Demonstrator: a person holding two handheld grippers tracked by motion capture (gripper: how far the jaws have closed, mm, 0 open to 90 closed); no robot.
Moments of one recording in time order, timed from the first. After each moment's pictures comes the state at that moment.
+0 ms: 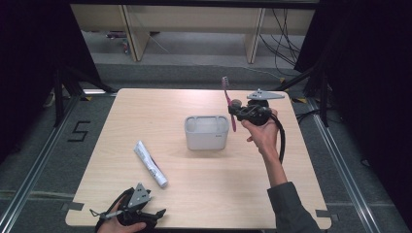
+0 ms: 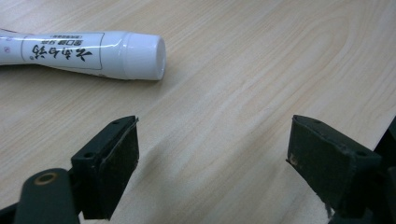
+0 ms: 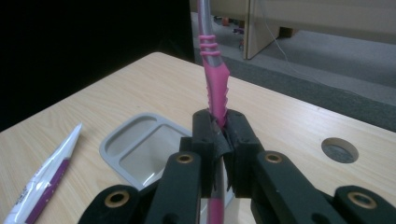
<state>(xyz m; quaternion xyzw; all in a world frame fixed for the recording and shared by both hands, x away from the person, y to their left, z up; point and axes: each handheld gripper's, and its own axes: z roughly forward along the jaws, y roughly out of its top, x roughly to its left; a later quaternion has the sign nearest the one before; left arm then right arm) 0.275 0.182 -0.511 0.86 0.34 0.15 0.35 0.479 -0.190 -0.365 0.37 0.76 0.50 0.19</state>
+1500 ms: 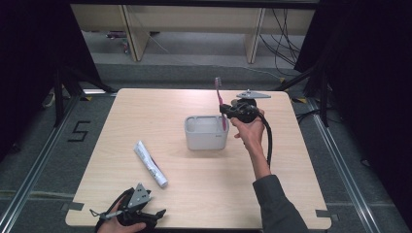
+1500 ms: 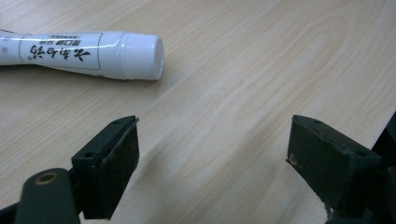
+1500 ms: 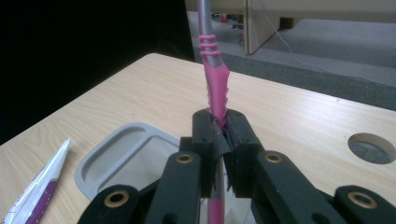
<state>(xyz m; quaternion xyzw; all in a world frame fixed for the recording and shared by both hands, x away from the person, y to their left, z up) 0.274 0.182 -0.510 0.86 0.33 0.14 0.35 0.507 -0.166 -0.395 0.41 0.74 0.52 0.15</state>
